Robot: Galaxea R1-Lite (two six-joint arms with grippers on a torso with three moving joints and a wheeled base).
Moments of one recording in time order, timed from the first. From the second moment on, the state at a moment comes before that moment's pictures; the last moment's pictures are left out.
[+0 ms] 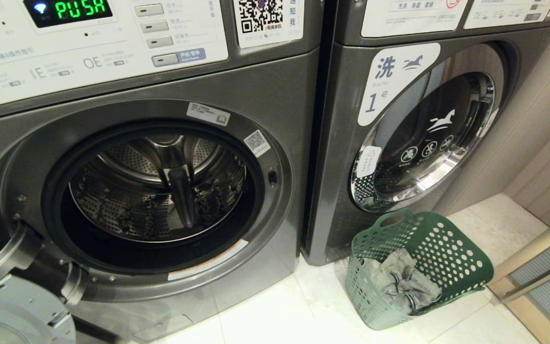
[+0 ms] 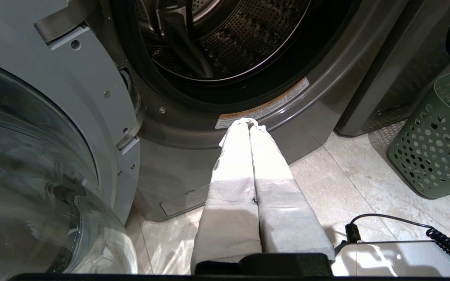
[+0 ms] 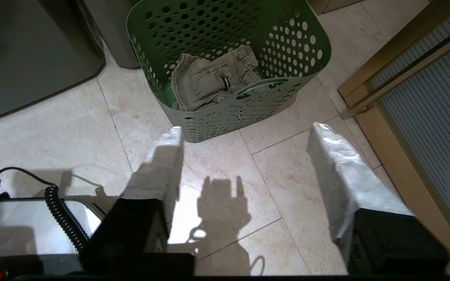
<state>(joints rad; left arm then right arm) -0.01 0.00 0.00 0.00 0.00 0.03 0.05 0.45 0.00 -0.15 -0.16 -0.03</state>
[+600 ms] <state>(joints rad) -0.01 0.00 0.00 0.00 0.00 0.03 -0.02 0.15 0.00 -0.02 -0.01 -0.04</state>
